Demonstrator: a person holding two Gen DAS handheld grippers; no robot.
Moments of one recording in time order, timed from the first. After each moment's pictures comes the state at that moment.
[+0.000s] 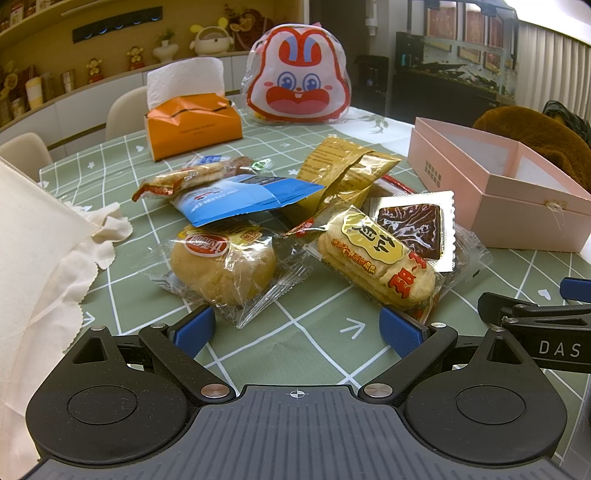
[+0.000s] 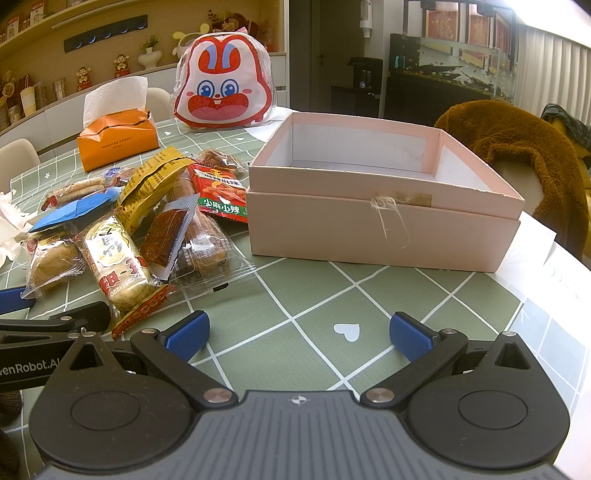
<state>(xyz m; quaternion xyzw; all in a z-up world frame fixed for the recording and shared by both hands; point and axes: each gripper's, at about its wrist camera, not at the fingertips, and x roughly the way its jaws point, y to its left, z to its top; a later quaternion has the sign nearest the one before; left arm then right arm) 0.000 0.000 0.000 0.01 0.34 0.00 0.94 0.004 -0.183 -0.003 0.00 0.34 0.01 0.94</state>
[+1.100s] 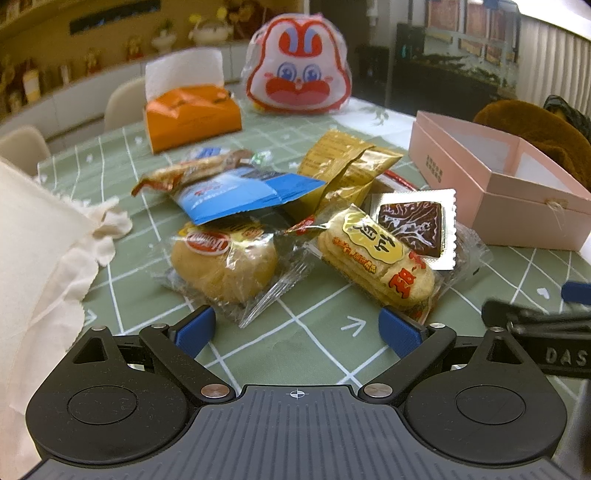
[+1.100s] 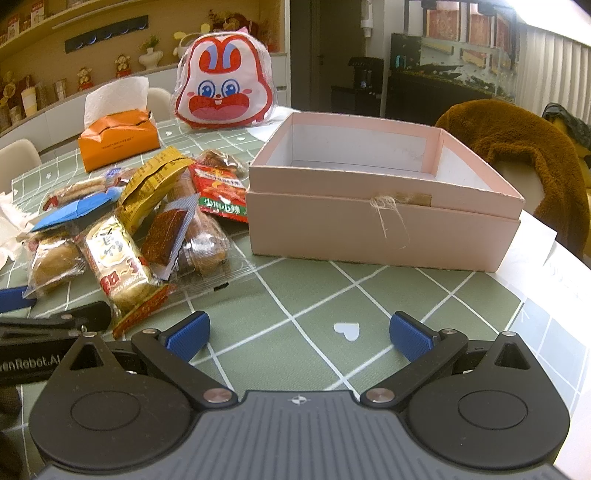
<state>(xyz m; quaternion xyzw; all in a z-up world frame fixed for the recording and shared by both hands) 0.004 0.006 0.006 0.00 0.36 -0.01 0.93 0.005 -0.185 0.004 0.00 0.37 0.02 0.93</state>
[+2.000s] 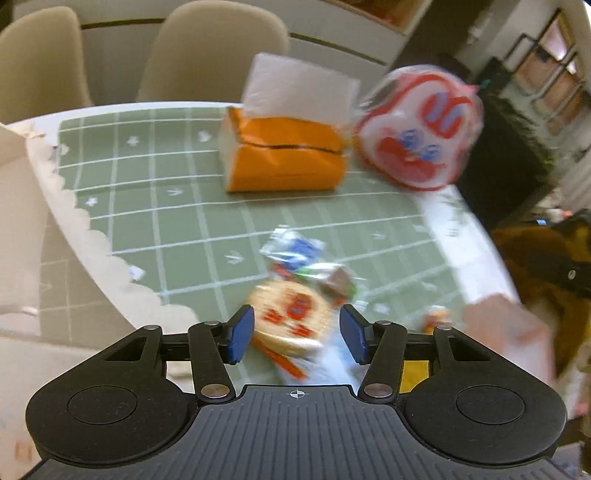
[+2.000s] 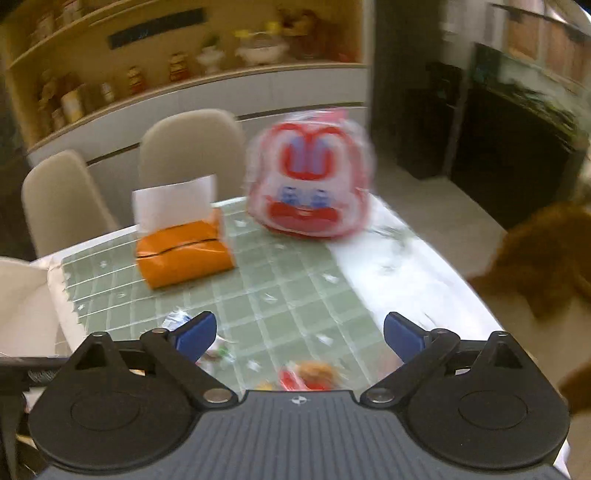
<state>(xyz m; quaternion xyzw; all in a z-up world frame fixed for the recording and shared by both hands) 0.157 0.170 0.103 -0.19 0.45 0.03 0.87 0.203 -0.073 0.184 -0.03 0.40 0.15 0.90</state>
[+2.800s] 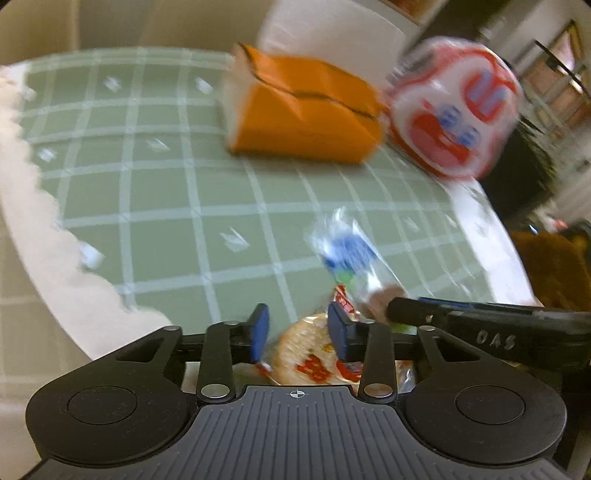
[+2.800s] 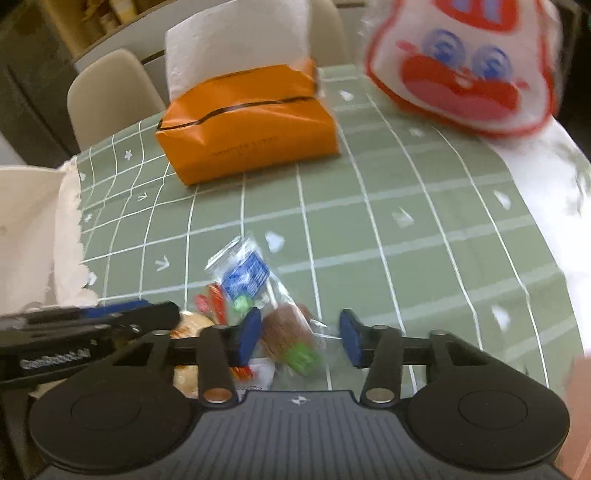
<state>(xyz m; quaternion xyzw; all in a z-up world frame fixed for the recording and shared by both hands) 0.193 0.180 0.035 -0.24 0.47 -0.01 0.85 0.260 -0.022 0.049 -0.02 0.53 0.26 0.81</state>
